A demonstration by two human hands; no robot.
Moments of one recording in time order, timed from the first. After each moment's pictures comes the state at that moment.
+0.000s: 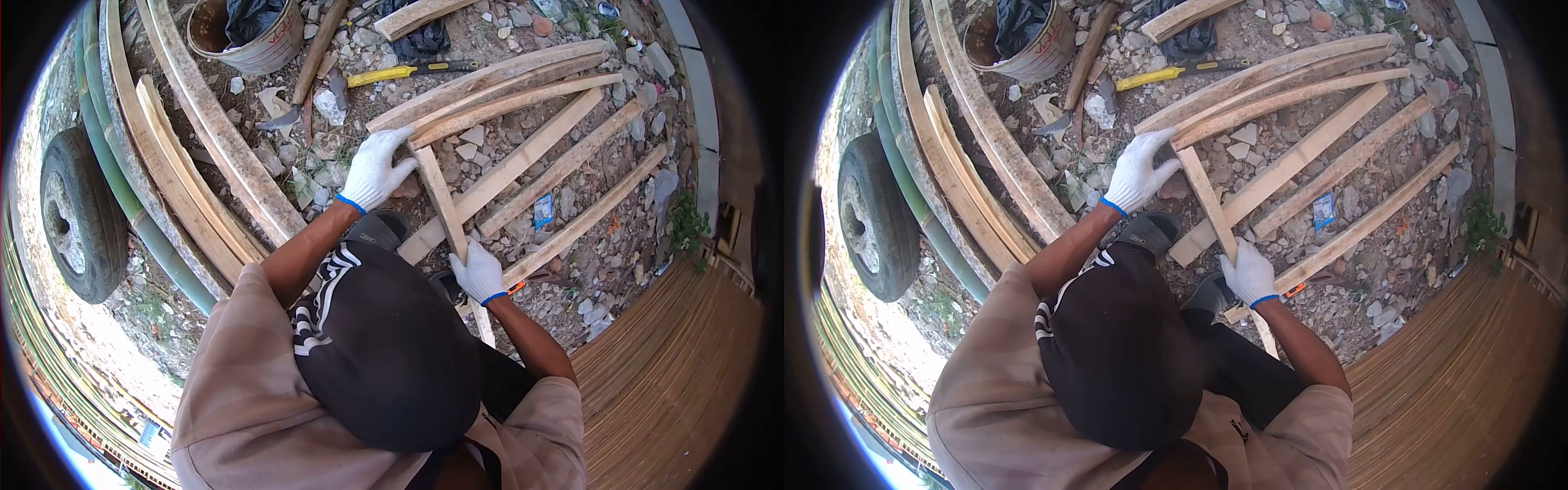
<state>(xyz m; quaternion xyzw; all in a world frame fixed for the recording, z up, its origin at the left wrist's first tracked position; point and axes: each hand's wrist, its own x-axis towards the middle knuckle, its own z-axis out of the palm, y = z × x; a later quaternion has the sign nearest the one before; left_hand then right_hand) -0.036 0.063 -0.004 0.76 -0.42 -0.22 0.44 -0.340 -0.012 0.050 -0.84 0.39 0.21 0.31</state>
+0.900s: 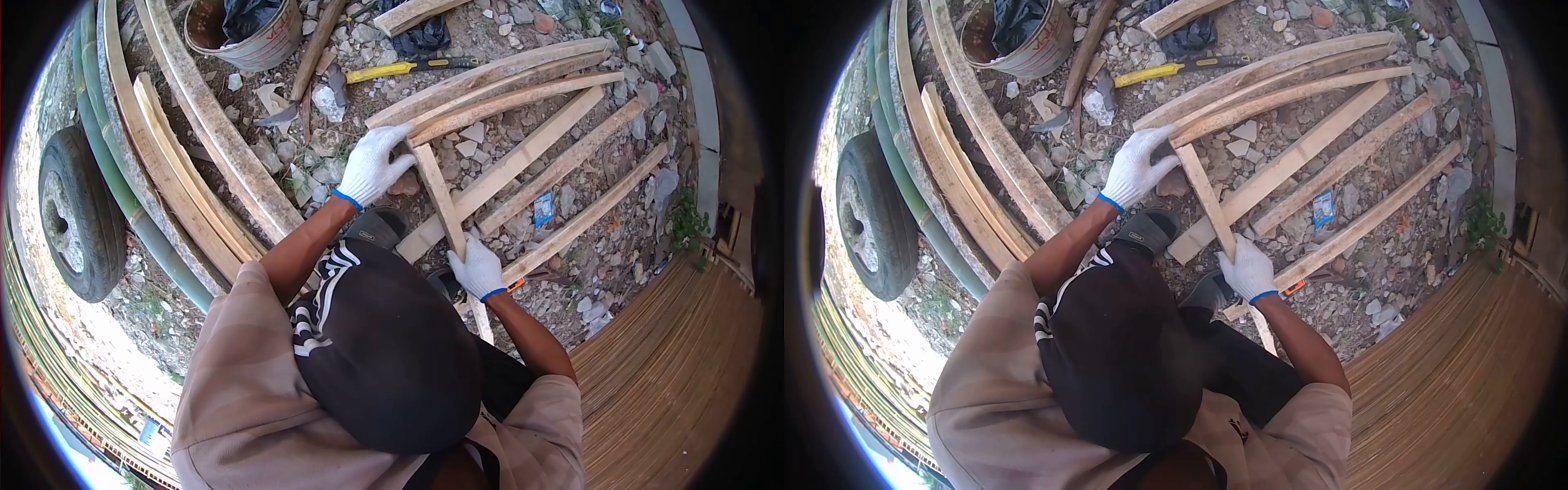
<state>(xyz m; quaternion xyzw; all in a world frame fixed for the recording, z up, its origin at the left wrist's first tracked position) -0.032 0.066 -0.013 0.76 -0.44 -0.23 0.42 -0.334 -0.013 0.051 -0.85 0.39 0.20 0.31</state>
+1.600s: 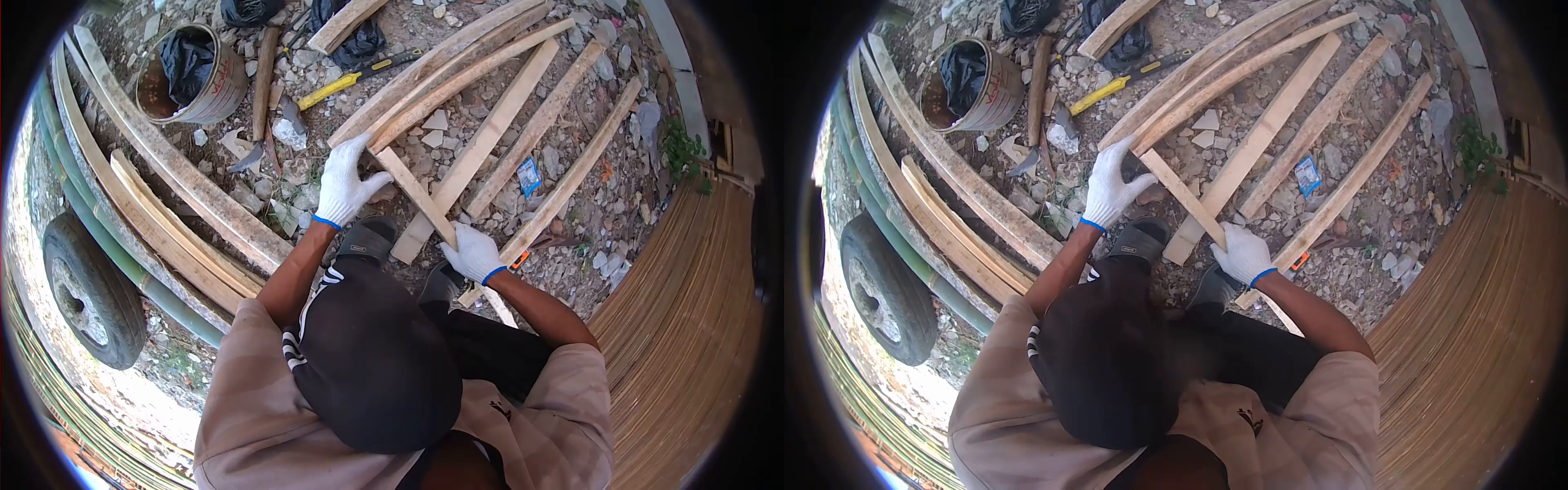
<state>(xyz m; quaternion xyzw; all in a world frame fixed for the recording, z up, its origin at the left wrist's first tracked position) -0.035 0.061 -0.007 0.76 -0.48 -0.21 0.39 -0.343 -0.014 0.044 -0.85 0.38 0.22 0.29</state>
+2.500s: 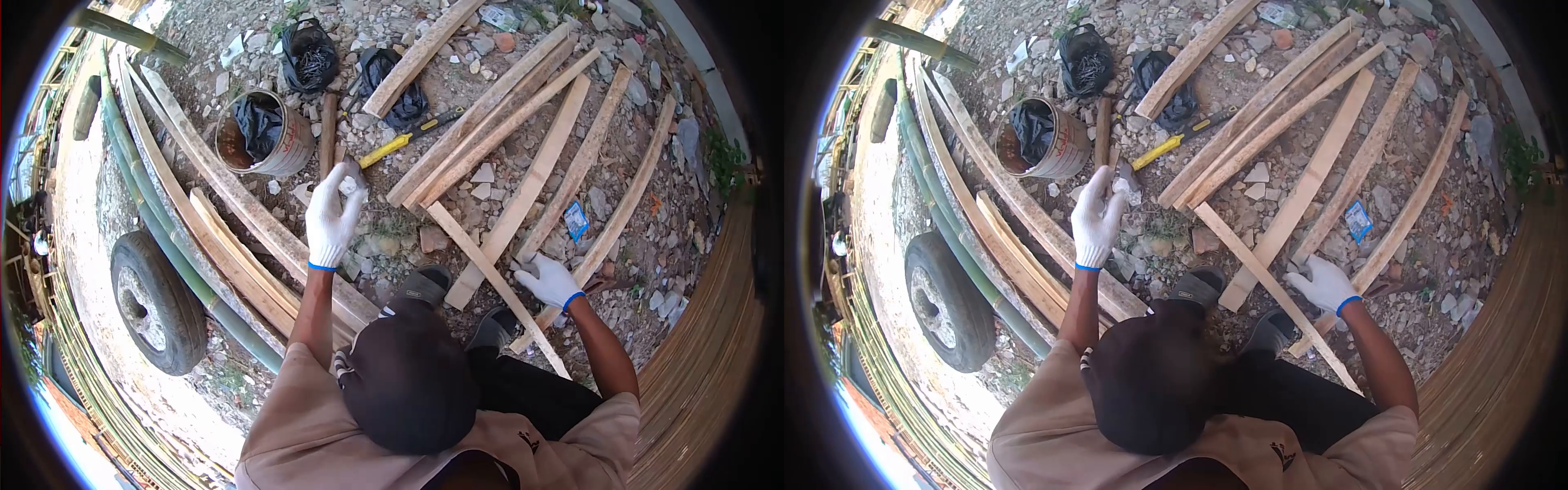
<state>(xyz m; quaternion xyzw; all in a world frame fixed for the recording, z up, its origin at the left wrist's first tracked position) 0.049 0.087 0.081 0.80 -0.36 -0.16 0.46 -0.373 -0.083 0.072 -0.79 0.43 0.18 0.41</state>
